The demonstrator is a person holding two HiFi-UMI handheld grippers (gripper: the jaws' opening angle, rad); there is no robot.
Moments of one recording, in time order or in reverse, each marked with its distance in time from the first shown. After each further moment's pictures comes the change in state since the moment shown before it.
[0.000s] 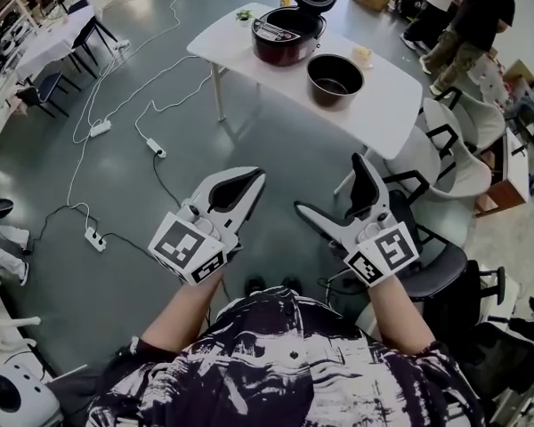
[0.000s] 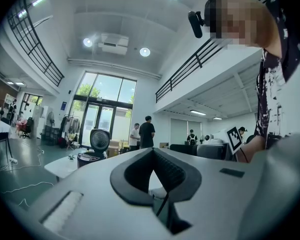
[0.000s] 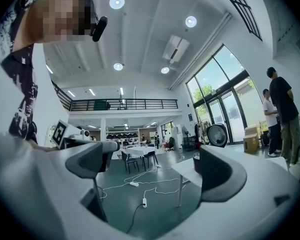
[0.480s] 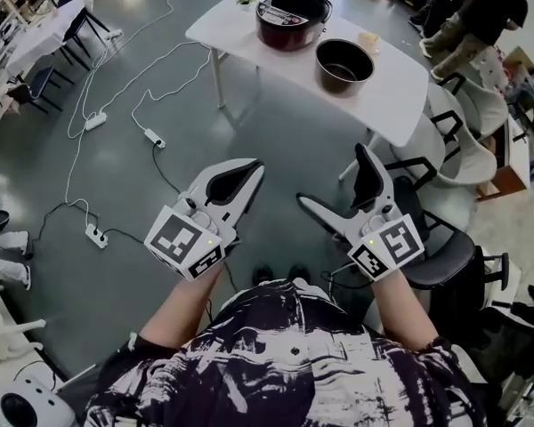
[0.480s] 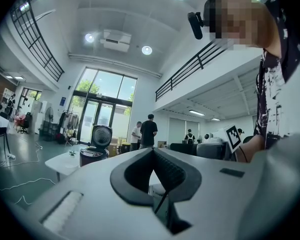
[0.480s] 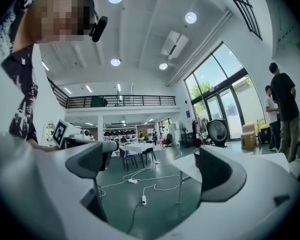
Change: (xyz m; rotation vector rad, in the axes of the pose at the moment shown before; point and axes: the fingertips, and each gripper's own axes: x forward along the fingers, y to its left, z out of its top) left arm -0.025 0.046 -0.015 -0.033 0.023 -0.029; right arm 0.041 0.018 -0.022 0.007 0.041 -0.029
